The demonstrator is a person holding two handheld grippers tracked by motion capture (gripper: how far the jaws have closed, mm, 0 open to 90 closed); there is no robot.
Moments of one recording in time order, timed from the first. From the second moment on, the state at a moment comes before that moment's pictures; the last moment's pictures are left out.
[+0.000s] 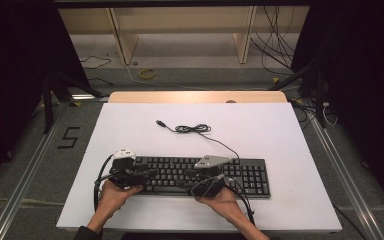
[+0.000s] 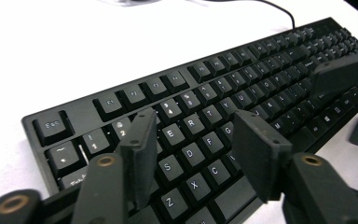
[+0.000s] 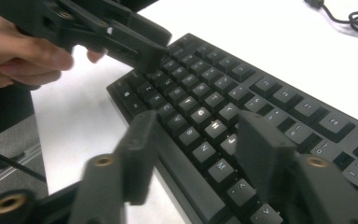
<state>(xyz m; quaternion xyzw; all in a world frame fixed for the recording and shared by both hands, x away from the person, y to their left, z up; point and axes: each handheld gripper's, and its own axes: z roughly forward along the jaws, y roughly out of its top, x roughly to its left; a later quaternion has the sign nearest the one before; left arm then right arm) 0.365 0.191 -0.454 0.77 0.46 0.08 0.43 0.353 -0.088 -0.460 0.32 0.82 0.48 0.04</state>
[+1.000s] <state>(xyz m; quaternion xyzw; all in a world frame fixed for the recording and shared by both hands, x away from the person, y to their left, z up) 0.340 0.205 -0.455 0.75 0.46 0.10 0.47 0.367 -0.061 -0.478 0.33 0.84 0.42 0.04</state>
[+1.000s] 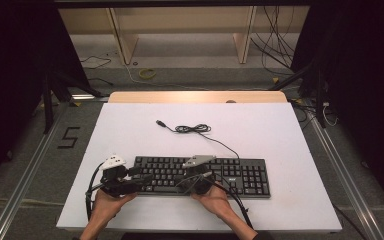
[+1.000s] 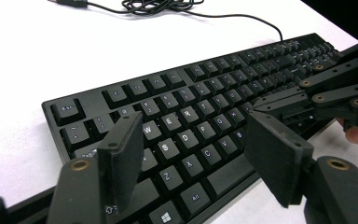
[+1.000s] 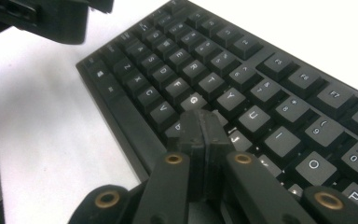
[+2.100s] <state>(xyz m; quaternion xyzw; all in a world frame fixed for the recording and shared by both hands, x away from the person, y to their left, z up) 0.336 0.206 -0.456 0.75 0.46 0.11 0.47 0.365 -0.065 -0.479 0.34 0.84 0.42 0.05</state>
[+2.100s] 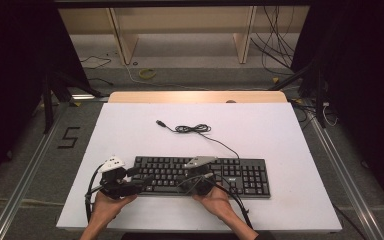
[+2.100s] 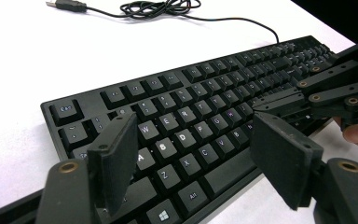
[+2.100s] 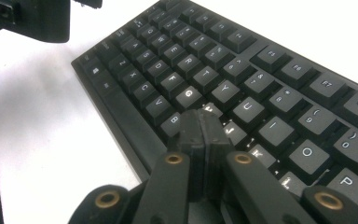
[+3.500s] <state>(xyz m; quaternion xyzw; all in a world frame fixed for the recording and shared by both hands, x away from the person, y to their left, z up) 0.342 0.196 -0.461 0.78 0.43 0.10 0.45 0.351 -0.099 -0.458 0.34 0.81 0.48 0.04</state>
